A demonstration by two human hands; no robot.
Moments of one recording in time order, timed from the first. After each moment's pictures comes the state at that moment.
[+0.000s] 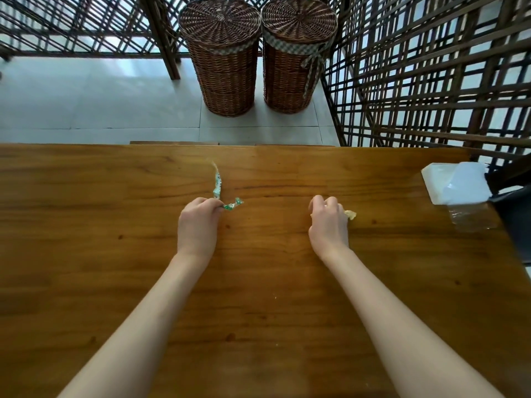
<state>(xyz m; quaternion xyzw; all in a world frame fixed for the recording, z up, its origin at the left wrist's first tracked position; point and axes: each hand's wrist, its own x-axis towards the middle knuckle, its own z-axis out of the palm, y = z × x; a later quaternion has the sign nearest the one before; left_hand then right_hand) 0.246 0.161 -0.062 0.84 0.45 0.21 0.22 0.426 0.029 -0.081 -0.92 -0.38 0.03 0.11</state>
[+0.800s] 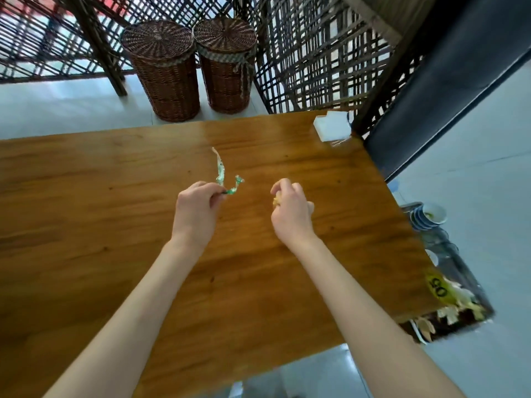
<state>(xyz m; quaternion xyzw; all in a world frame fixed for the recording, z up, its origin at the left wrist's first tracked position) 0.156 -0.044 0.083 0.88 0.29 0.24 0.28 0.269 -0.167 0.070 -0.92 -0.29 0.04 0.28</state>
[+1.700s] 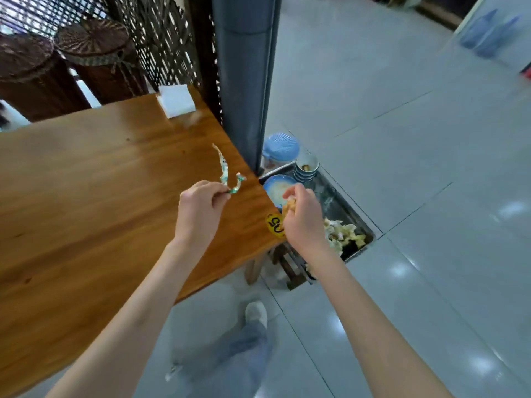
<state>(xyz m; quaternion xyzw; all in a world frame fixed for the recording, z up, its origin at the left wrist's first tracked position) 0.303 -0.413 0.092 0.91 0.16 0.21 0.32 0.372 -0.582 0.079 -0.91 -0.16 0.03 0.39</state>
